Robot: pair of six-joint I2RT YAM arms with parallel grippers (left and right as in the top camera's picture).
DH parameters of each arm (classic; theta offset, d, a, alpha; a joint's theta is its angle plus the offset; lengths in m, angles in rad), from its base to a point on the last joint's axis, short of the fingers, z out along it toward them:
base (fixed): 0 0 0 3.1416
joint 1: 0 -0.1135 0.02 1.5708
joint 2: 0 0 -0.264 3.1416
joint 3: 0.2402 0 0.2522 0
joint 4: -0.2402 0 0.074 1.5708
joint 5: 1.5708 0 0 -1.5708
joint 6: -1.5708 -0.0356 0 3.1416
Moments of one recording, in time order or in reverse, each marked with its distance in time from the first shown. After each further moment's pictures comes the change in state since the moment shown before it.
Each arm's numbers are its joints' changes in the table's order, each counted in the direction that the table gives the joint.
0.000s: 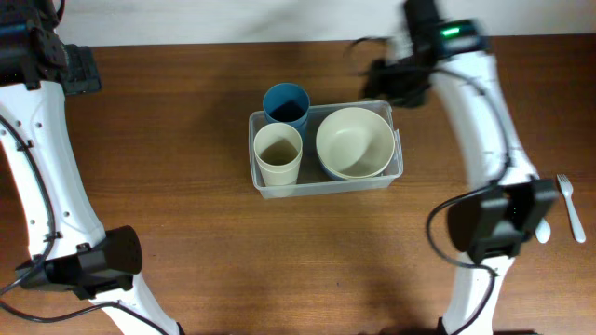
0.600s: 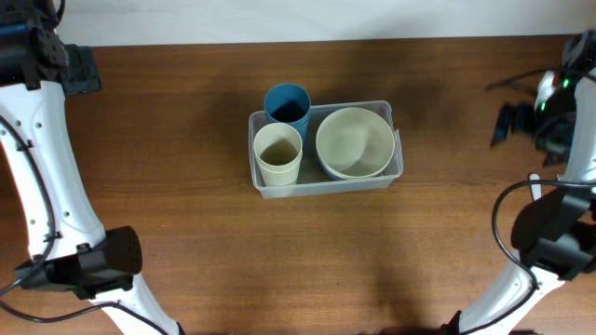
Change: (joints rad) left arm 0.000 0.000 0.001 0.000 0.000 0.000; right arm 0.512 -0.047 -0.086 -0.317 0.239 0.253
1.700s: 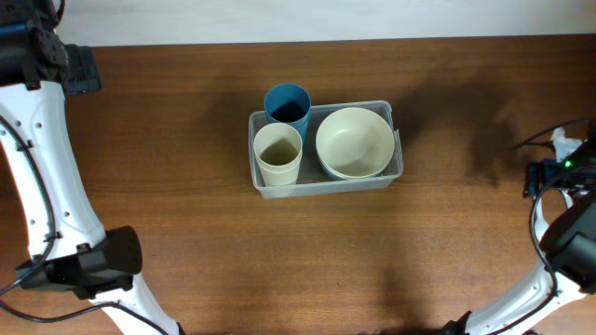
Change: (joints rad) left arm 0.000 0.000 0.001 0.000 0.000 0.000; right arm 0.264 0.019 -0.462 0.472 0.134 0.542
